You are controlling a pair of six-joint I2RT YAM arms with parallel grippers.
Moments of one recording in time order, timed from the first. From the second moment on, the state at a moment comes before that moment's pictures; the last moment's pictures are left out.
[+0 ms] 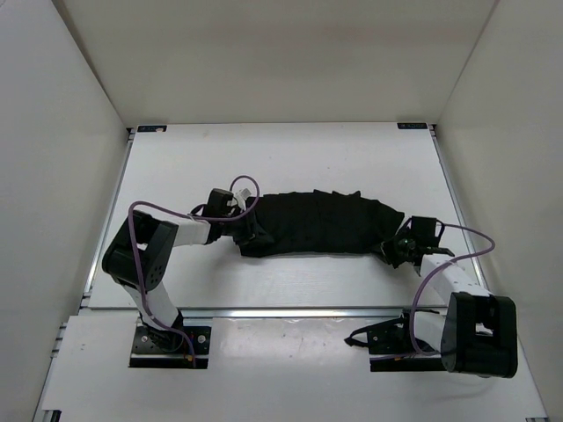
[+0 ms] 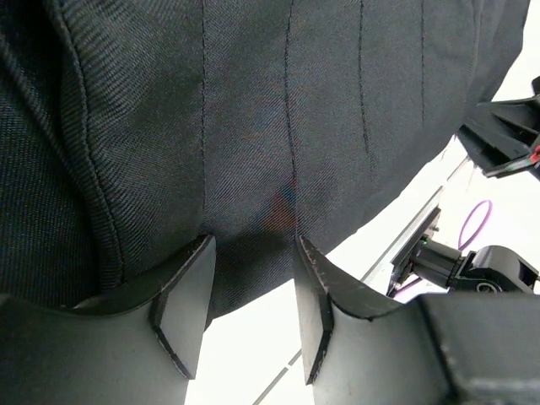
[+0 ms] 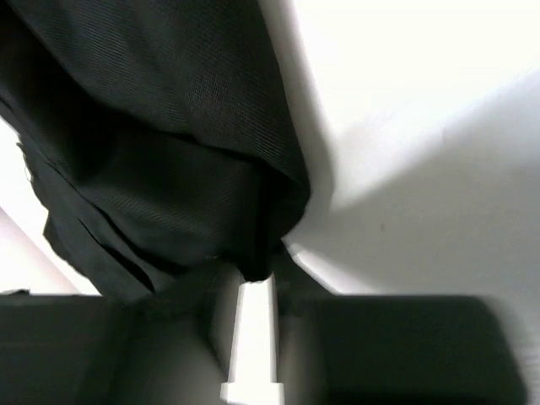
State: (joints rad) left arm -0.39 1.72 0.73 0.12 0.60 -0.67; right arm -0.09 1.12 0.38 -0.21 -0.25 1.04
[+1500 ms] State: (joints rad) left arm -0.42 1.64 0.65 0.15 0.52 -0.73; right arm 0.40 1.39 1.02 -0.12 -0.34 0.52
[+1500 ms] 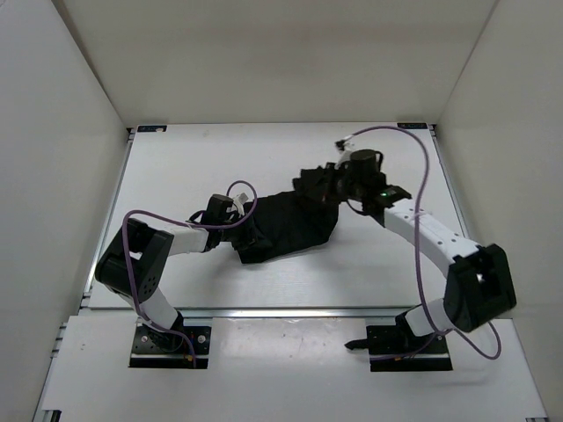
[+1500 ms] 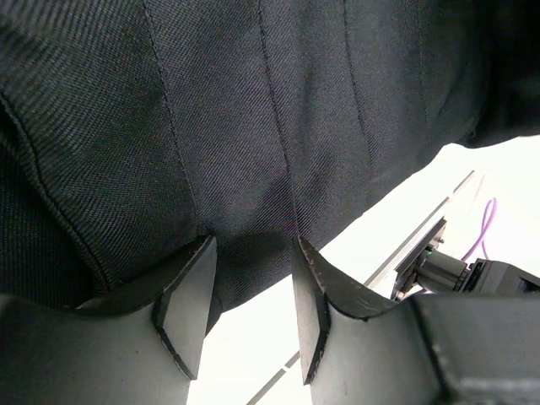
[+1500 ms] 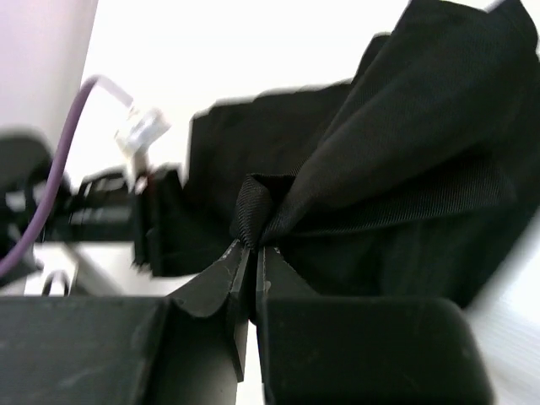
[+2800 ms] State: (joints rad) left arm -0.22 1.42 0.42 0.54 0.74 -1.13; right arm 0.70 1.72 1.20 -0.05 -0.55 0.56
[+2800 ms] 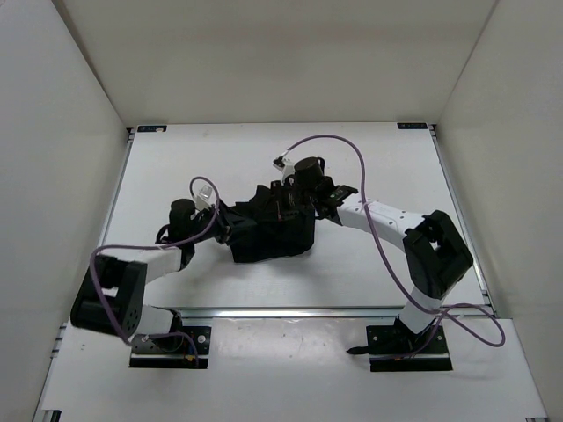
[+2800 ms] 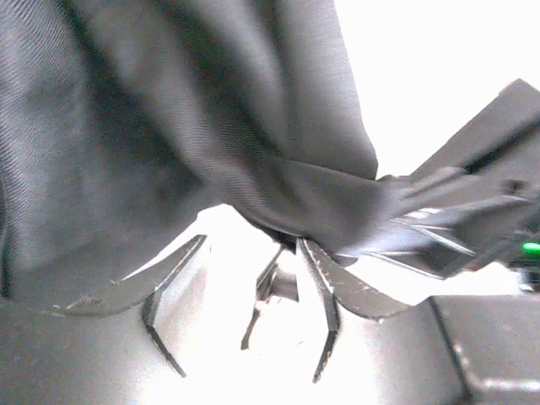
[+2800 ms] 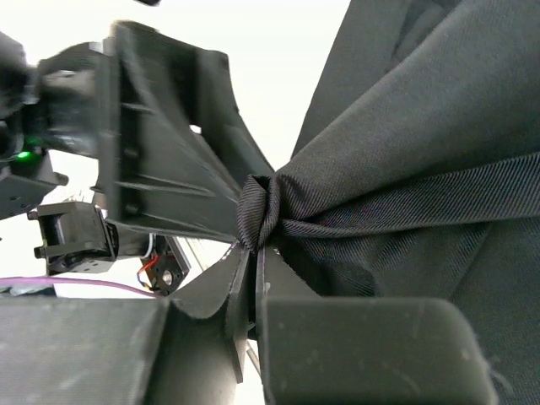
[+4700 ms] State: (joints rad) left arm -0.49 1.29 0.64 -0.18 0.11 -0.78; right arm 0.66 1.47 1.06 -0.38 -0.22 0.59
